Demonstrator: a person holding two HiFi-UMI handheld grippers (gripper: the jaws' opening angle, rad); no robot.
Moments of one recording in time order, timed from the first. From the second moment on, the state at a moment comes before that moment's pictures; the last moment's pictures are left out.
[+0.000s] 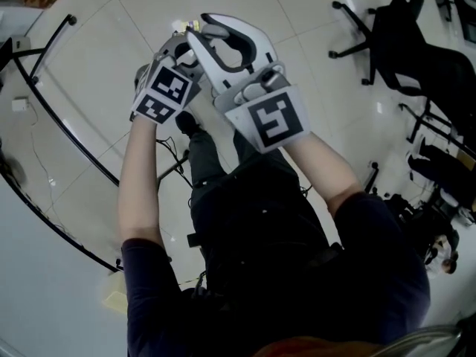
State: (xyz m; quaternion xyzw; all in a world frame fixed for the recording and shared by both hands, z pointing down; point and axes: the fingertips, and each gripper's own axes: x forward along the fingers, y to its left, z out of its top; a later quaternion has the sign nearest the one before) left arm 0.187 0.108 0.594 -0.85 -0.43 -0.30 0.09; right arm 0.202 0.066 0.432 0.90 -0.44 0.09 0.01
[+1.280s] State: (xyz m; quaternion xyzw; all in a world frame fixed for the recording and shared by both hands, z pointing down) left arm 0.229 0.116 0.603 -0.95 -0.21 -0.24 -0.02; right arm 0.217 0.051 0.451 0.83 -0.56 0.10 -0.01
